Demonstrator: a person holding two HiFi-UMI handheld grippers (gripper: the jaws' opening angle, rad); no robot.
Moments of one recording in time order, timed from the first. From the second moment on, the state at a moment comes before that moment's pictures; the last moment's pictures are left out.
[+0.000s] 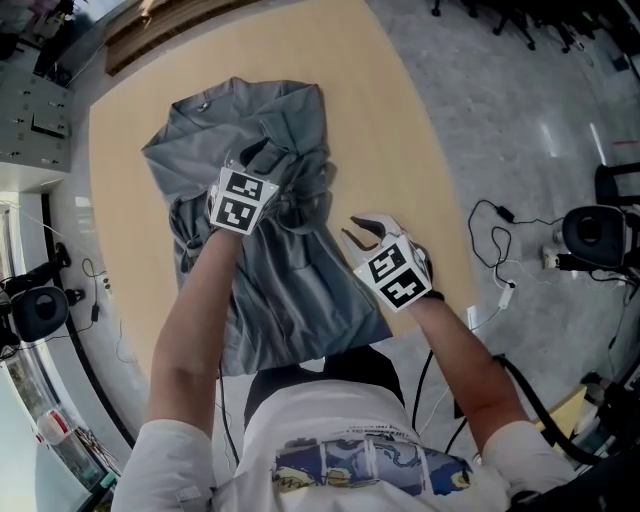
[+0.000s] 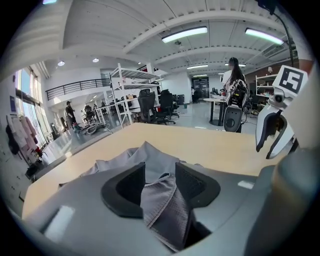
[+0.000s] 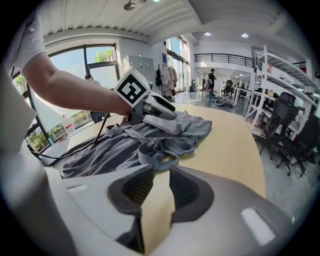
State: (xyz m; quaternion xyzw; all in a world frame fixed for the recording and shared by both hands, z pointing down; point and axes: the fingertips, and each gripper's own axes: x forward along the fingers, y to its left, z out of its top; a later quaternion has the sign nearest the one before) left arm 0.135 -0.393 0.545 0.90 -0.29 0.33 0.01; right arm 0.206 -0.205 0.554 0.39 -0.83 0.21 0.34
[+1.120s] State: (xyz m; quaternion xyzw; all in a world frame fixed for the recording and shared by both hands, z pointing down) left arm -0.029 -0.194 0.473 0.91 -0.33 0.23 0.08; right arm 0.108 -0.144 0.524 0.38 -0.84 0.14 0.36
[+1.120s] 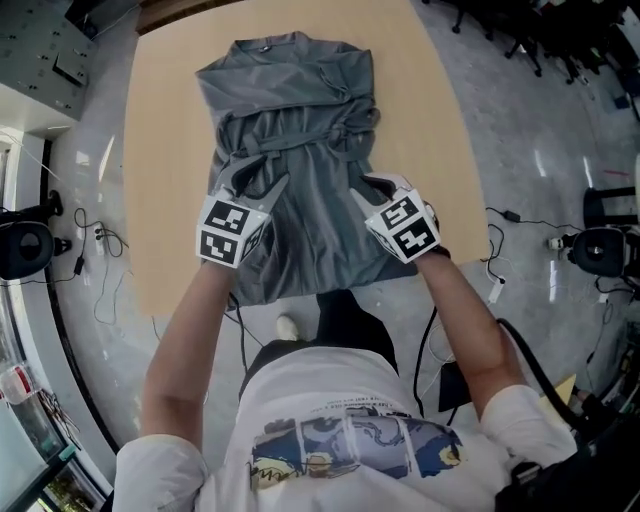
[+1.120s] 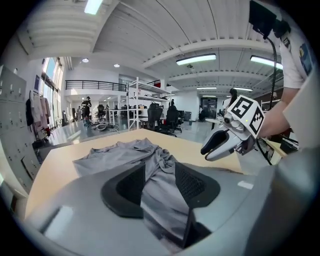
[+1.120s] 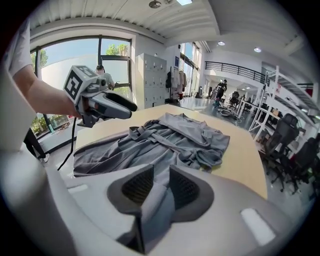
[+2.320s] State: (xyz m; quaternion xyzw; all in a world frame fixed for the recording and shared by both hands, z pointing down) left arm -0.222 0.097 0.619 0.81 -0.44 0.33 0.21; right arm 0.188 0.113 0.626 0.45 -0.74 0.23 0.44
